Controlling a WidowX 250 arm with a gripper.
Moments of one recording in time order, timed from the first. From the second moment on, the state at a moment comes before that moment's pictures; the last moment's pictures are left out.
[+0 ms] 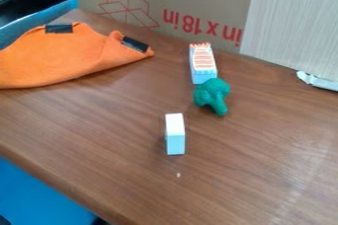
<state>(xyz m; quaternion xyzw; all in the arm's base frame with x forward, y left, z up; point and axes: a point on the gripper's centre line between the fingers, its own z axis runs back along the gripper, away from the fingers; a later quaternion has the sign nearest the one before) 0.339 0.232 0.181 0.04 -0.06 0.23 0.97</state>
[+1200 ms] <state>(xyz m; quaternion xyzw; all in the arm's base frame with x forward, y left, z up) 0.243 0.273 0.150 -0.03 -0.08 0.10 0.99</state>
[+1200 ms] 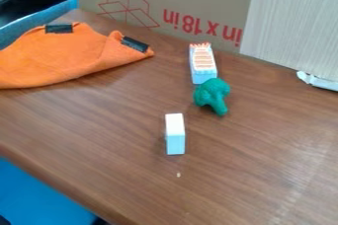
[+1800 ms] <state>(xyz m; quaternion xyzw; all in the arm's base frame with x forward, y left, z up) 0.214 0.278 0.125 0.02 -0.17 0.09 0.98</state>
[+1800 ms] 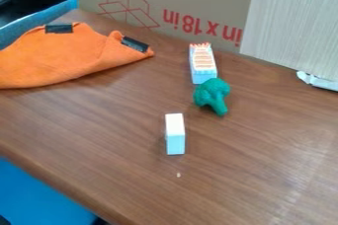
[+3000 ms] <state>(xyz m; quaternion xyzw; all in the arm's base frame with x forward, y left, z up) 0.173 0.333 0.108 0.03 -0.16 0.10 0.98</state>
